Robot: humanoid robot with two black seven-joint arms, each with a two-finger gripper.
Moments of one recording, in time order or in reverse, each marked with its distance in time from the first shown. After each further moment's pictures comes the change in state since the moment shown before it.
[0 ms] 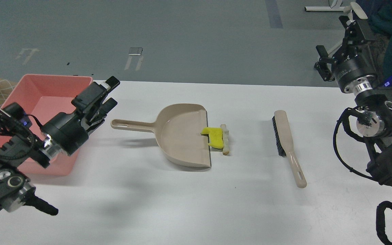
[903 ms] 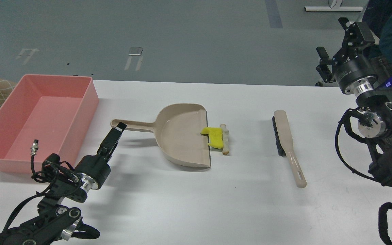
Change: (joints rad) left arm 0.045 -0.403 0.019 0.367 0.213 0.195 0.077; right arm -0.003 -0.015 -0.018 0.004 0.000 0.000 0.001
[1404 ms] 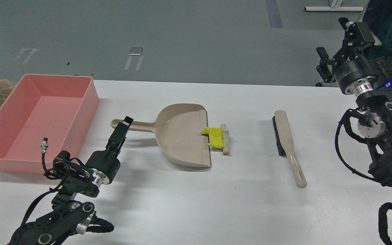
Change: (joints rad) left arm -0.044 -0.091 0.003 0.041 0.001 0.016 0.004; right arm 0.000 0.001 0.000 0.000 0.000 0.000 0.000
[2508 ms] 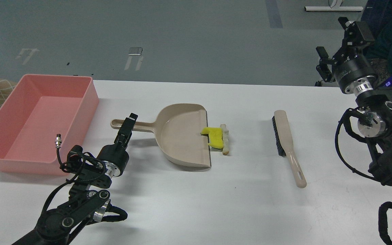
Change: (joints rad) left arm -0.103 -0.118 -0.001 0.200 -0.023 0.010 0.006; right arm 0.009 0.000 -0.003 -0.003 -0.001 0.003 0.000
